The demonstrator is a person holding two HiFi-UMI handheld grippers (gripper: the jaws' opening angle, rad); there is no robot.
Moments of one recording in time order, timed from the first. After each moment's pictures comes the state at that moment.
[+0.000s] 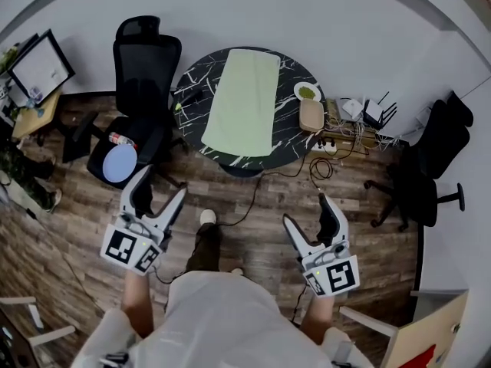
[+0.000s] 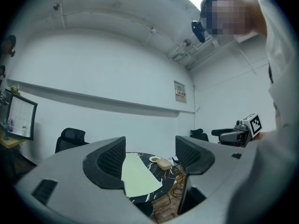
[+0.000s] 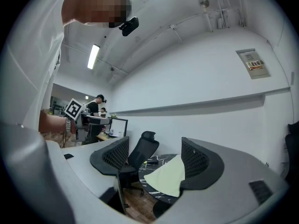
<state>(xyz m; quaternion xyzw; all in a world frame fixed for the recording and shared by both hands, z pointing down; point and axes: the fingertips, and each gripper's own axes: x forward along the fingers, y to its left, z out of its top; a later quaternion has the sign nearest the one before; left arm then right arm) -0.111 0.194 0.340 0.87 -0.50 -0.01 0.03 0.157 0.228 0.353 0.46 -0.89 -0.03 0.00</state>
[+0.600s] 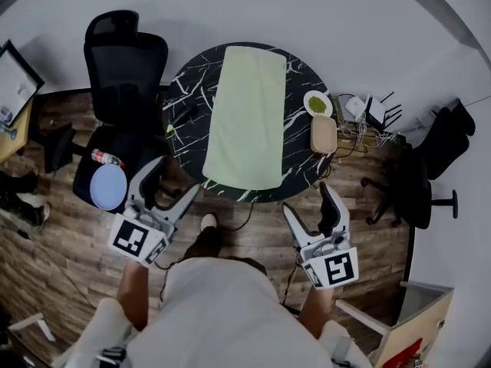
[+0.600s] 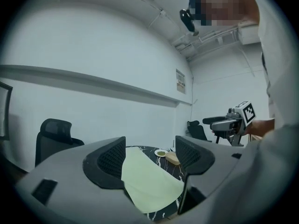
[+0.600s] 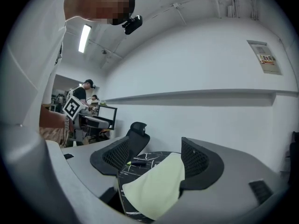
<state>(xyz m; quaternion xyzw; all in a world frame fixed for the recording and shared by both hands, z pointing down) -0.151 -0.037 0.396 0.90 -0.42 0.04 0.06 0.079 0.006 0.373 0.49 -0.87 -0.02 0.07</state>
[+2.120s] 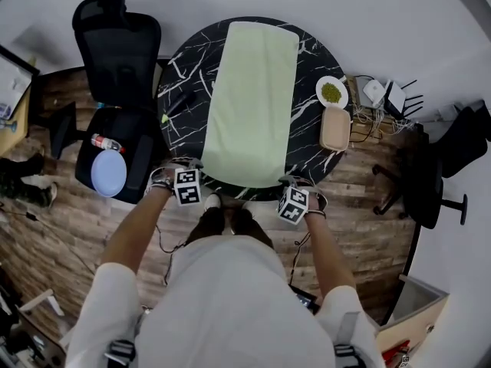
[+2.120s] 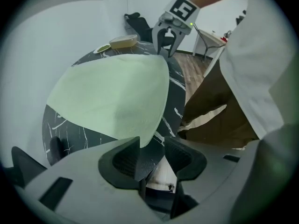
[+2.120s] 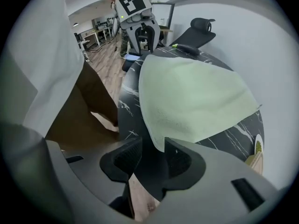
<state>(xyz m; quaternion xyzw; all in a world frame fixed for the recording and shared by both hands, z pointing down) -0.115 -0.061 0.779 0.78 -0.03 0.62 0.01 0.135 -0.033 0.789 0.11 -0.78 0.05 0.61</state>
